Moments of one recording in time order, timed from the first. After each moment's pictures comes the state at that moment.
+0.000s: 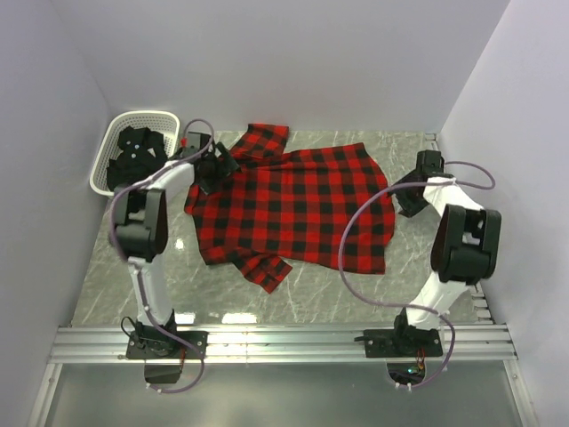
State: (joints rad) left arm -0.15 2.05 1.50 -0.30 0.16 -0.82; right arm -0.17 1.79 1.20 -0.49 -0.01 0.79
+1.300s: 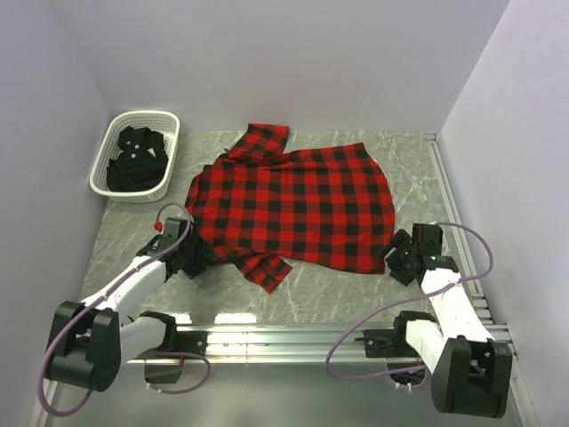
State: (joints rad) left arm -0.21 1.10 0.46 -0.36 0.05 -0.94; right arm -0.12 0.91 0.43 -0.53 -0.13 0.71
